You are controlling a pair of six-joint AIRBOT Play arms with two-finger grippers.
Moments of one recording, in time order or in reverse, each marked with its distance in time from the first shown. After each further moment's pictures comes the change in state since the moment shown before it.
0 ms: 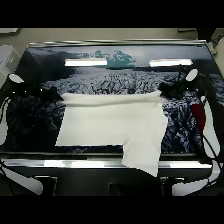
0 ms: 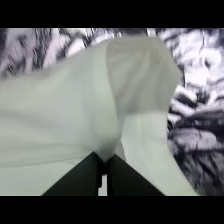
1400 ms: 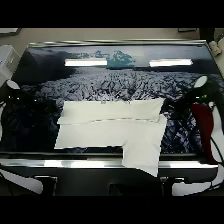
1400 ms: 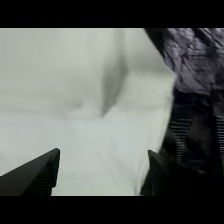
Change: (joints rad) left arm 0.072 0.049 -0.092 0.171 -0.189 -0.016; right arm -0.109 0.062 -0.122 0.055 0.356 -0.027
